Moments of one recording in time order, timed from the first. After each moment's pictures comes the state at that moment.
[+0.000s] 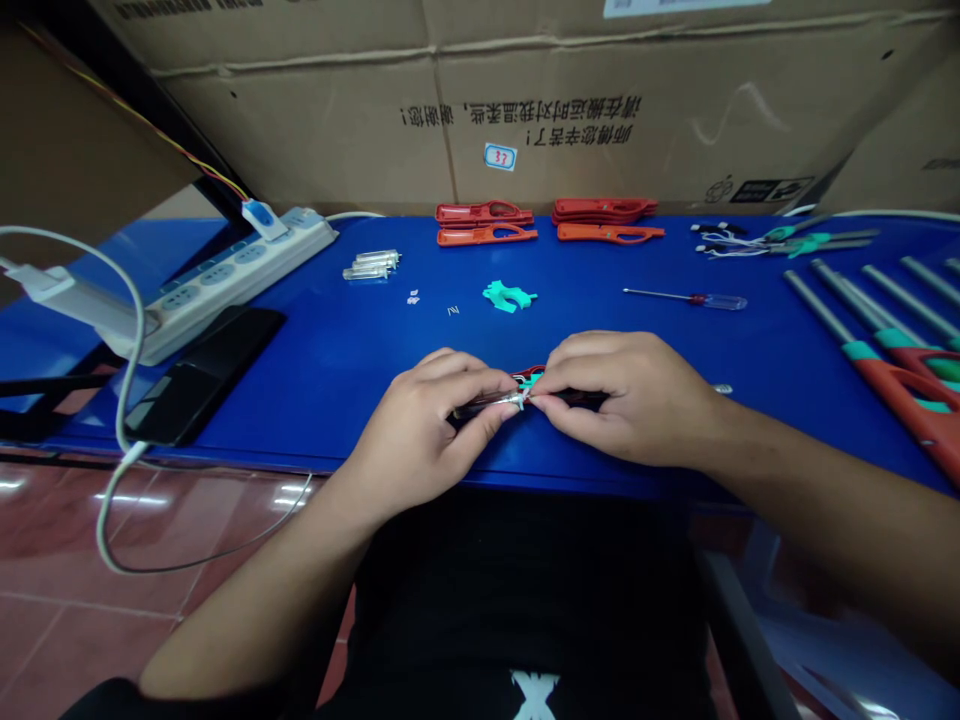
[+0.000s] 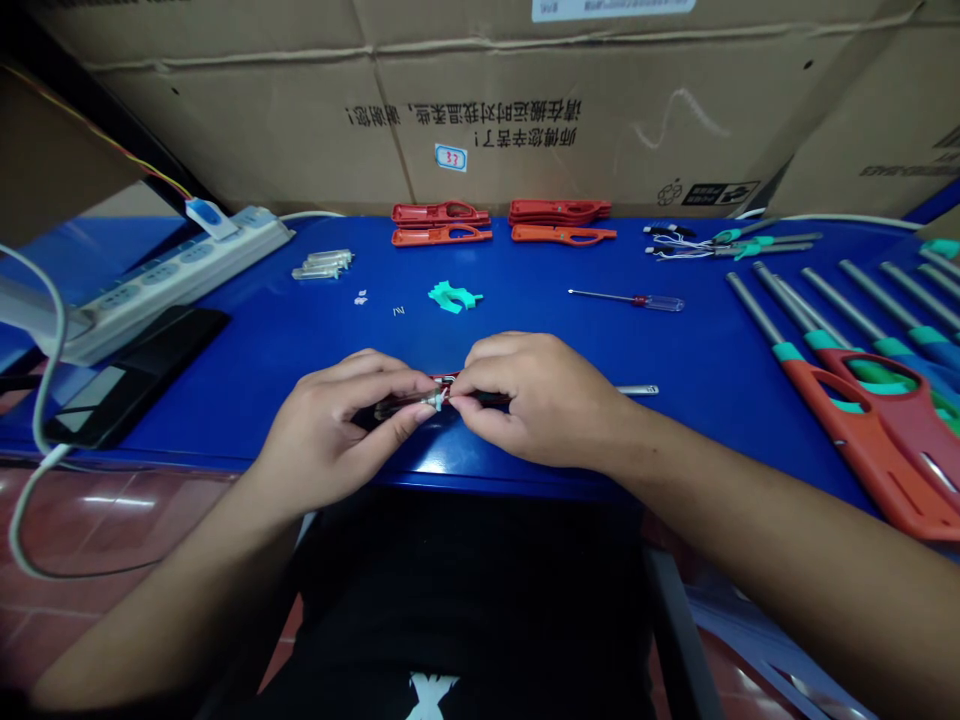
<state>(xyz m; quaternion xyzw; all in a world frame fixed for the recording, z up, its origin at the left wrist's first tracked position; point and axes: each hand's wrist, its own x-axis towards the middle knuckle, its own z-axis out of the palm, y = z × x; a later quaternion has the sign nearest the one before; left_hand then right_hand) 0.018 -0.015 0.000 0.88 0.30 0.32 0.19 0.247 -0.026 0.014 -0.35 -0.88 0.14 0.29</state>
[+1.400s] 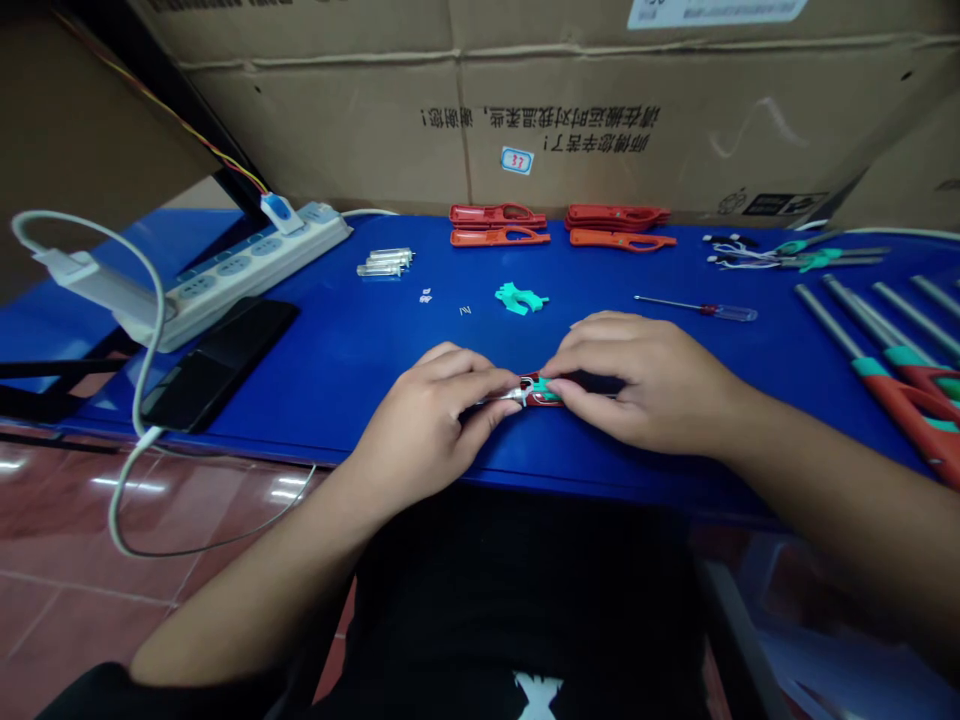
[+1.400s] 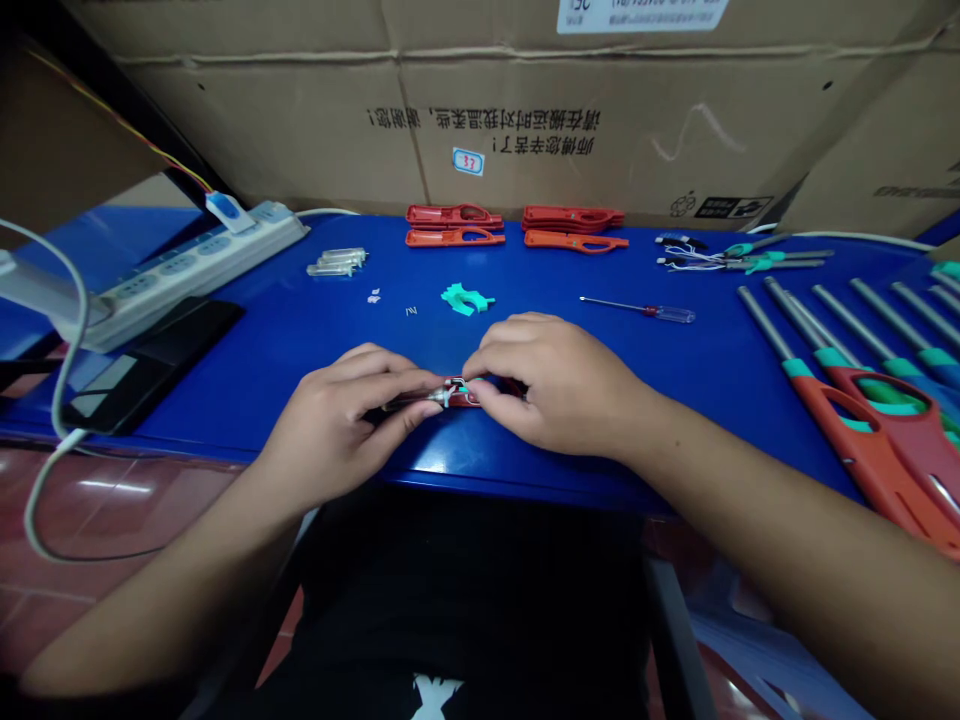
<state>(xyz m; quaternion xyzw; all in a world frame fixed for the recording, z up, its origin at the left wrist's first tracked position) 0.014 -0.013 0.000 0.89 0.30 0.31 0.13 0.252 -0.015 0.026 -0.34 -0.90 0.10 0.24</state>
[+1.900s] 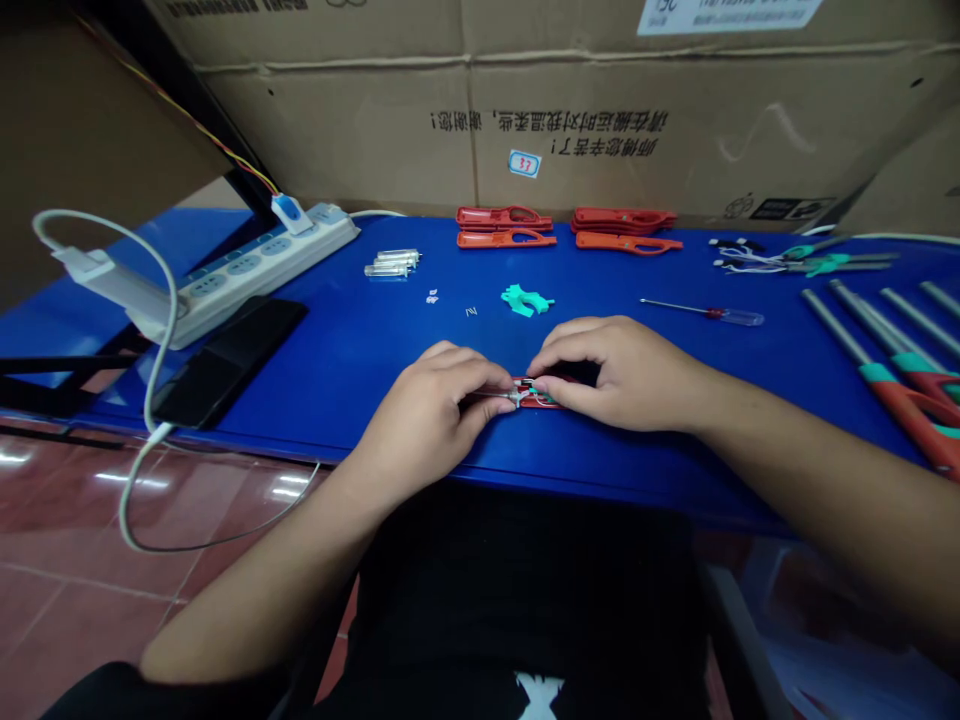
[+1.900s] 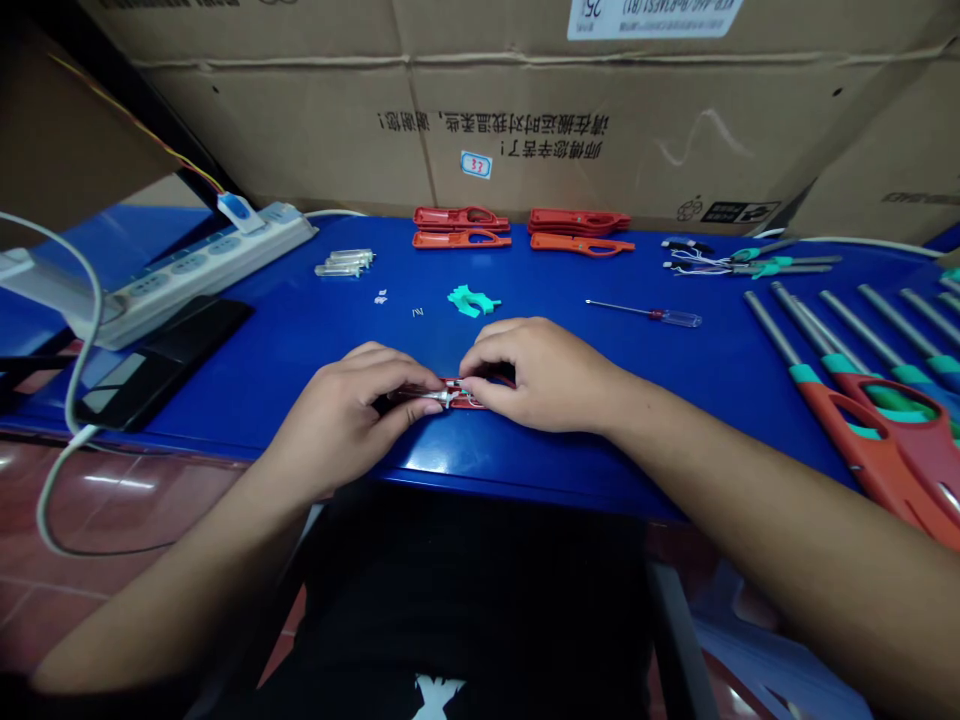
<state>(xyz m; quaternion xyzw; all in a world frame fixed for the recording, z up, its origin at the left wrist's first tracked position) 0.010 -0.007 -0.003 0.88 0.34 0.30 0.16 0.245 0.005 0.019 -0.36 -0.89 0.20 0.21</state>
